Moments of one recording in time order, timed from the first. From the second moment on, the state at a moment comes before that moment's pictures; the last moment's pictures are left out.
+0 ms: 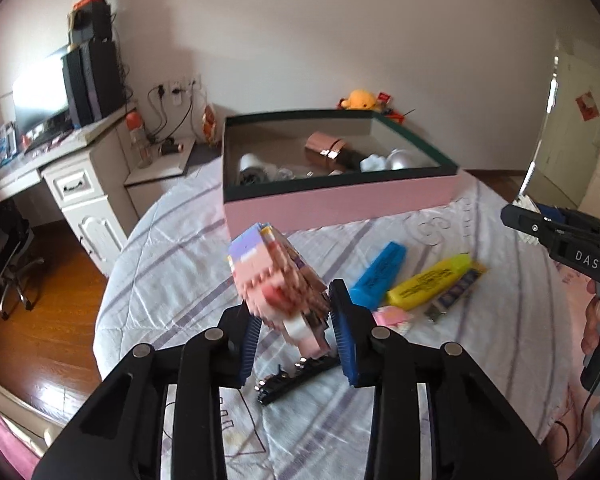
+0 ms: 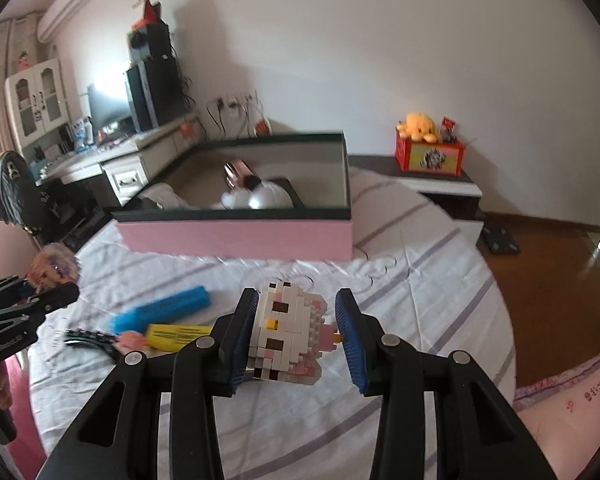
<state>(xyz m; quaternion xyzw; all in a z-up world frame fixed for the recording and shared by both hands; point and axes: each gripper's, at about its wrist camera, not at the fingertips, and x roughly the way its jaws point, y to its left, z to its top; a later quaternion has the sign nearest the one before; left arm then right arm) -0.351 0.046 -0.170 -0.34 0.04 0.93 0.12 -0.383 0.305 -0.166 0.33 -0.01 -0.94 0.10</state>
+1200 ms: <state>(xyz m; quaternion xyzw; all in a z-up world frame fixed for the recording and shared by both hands) -0.238 0.059 -0.043 -0.15 0.04 0.99 0.07 -0.273 0.267 -0.060 0.17 0.02 -0.97 0.14</state>
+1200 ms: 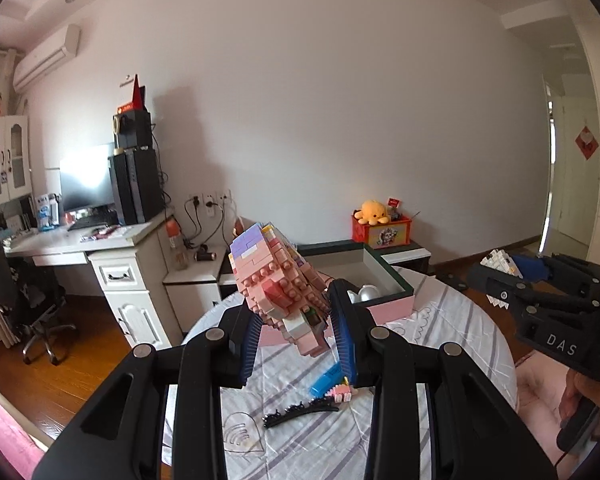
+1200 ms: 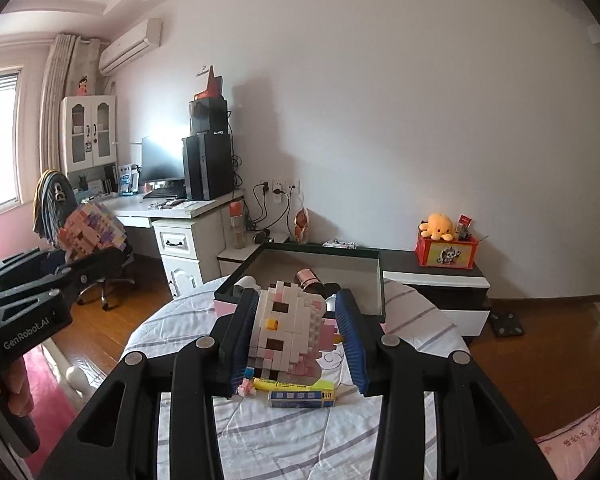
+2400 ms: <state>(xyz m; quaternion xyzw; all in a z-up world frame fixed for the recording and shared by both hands) -0.487 0.103 -0.097 -0.25 0.09 0.96 0.06 -0.487 0.285 -0.111 0.25 0.04 -0.96 0.13</state>
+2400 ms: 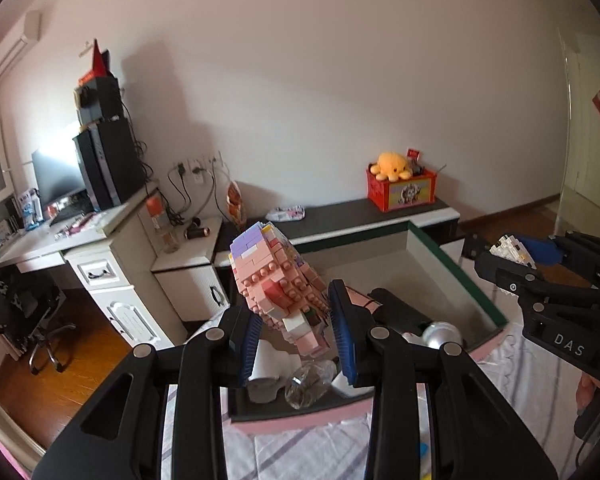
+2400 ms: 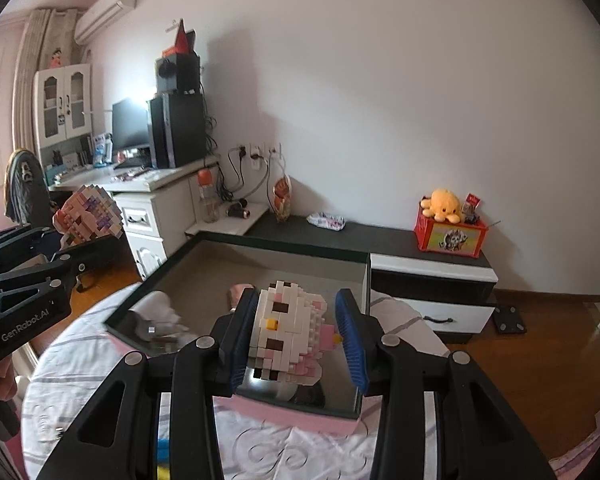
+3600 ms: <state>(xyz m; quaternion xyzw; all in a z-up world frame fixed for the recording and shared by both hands) -0.526 0.085 -0.169 -0.31 0.04 0.95 0.05 -0.546 0.289 -0.184 0.32 0.03 -0.94 0.11</state>
